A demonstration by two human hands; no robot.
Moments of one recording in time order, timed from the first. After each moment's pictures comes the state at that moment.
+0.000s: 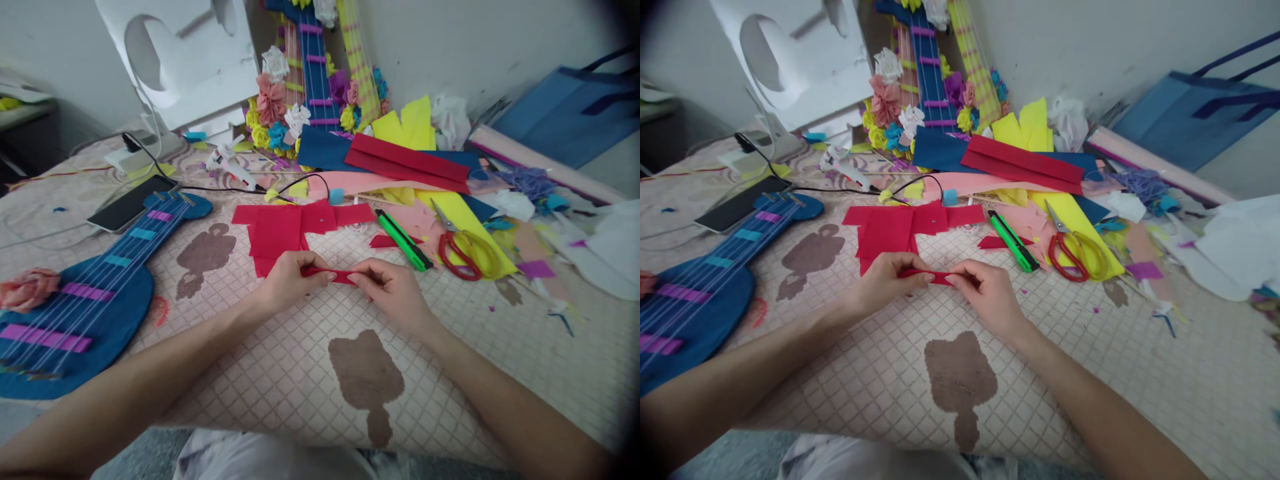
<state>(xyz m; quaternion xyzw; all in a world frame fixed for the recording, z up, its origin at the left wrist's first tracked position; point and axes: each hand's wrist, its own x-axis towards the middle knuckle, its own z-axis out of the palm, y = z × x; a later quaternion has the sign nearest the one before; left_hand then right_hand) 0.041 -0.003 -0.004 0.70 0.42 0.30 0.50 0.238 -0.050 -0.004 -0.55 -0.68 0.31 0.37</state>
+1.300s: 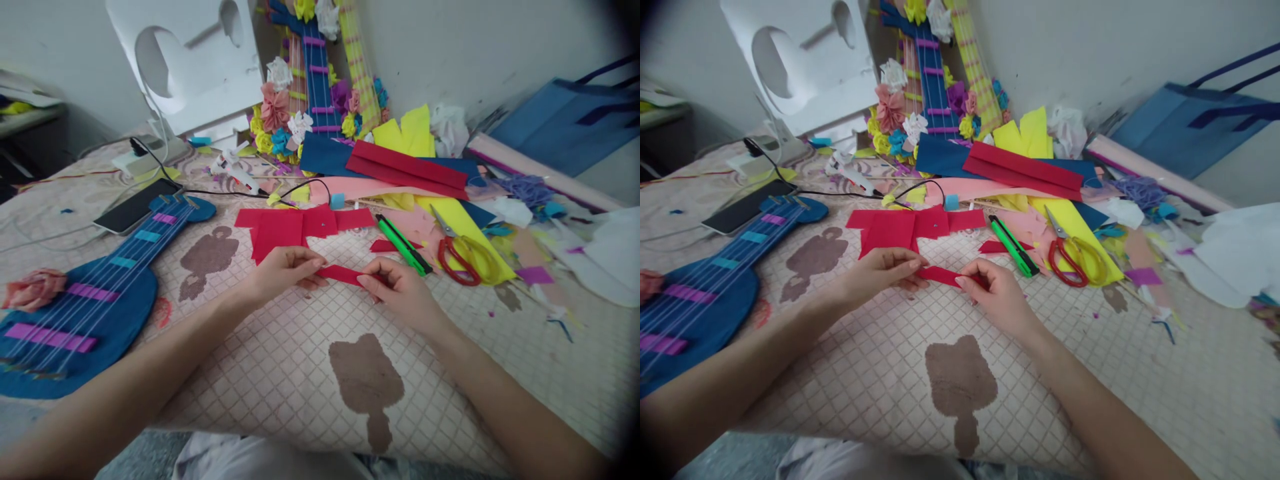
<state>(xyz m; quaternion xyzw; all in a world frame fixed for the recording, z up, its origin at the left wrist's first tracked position) 0.029 0.006 0.006 0.52 0.41 0.26 0.70 0.249 -0.048 -0.001 -0.55 -0.64 0.40 0.37</state>
